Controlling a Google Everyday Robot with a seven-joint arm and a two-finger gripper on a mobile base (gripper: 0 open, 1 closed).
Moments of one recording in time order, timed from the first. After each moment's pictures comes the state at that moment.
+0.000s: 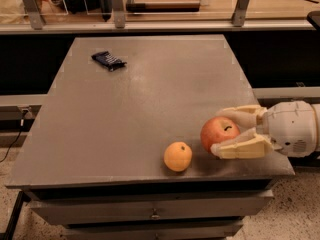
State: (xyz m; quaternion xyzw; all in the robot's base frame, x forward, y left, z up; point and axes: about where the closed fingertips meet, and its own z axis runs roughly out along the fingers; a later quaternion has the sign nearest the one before) arm 0.416 -0.131 0.882 -0.49 0.66 0.34 0.45
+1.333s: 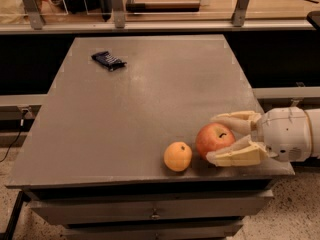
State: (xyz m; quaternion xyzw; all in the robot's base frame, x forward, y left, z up) arm 0.402 -0.120 0.874 -0.51 0.65 0.34 0.44
